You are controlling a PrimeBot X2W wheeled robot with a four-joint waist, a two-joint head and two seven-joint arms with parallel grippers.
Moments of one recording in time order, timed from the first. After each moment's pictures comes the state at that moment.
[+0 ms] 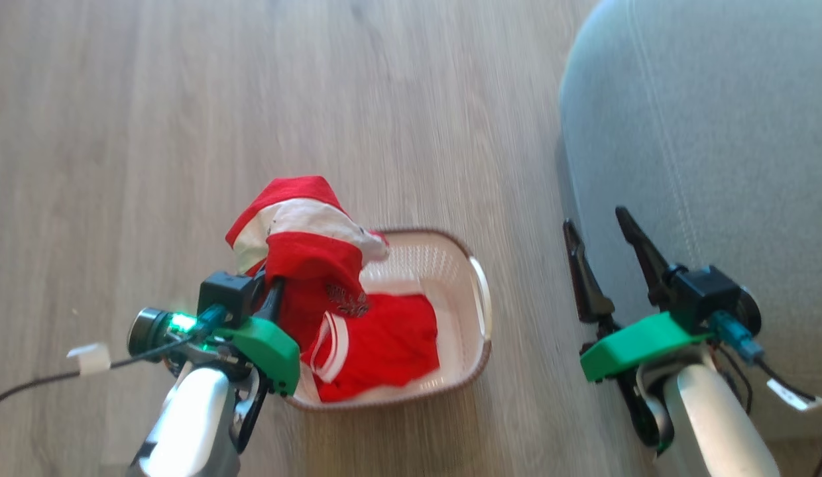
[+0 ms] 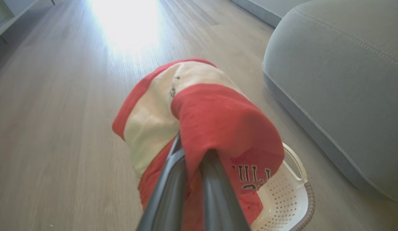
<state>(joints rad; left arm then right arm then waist) -0.36 0.10 -0.29 0.60 -0.15 -0.01 -0.26 -0.19 -0.05 0.13 0.24 0.15 0.13 -0.25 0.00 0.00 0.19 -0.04</state>
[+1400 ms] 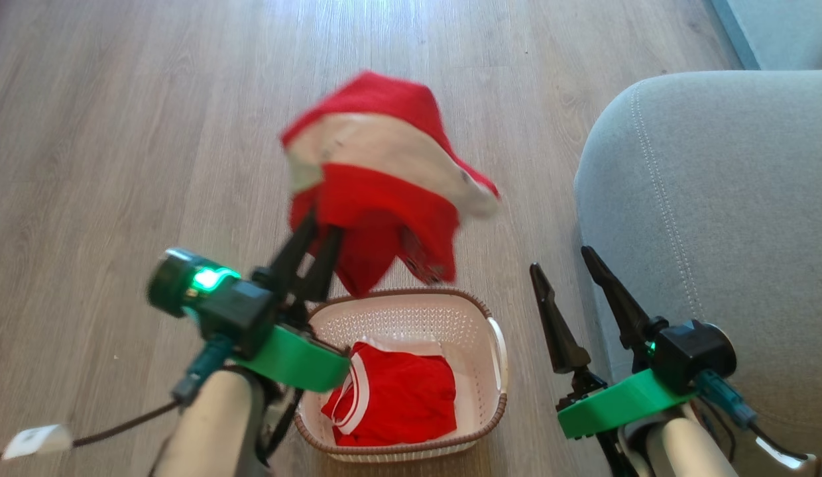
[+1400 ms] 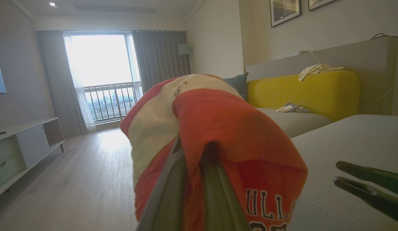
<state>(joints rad) -0.20 0.05 -0.28 -0.08 -0.09 -0.09 -0.26 -0.03 -0.05 0.23 0.04 0.18 0.13 -0.25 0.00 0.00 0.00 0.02</state>
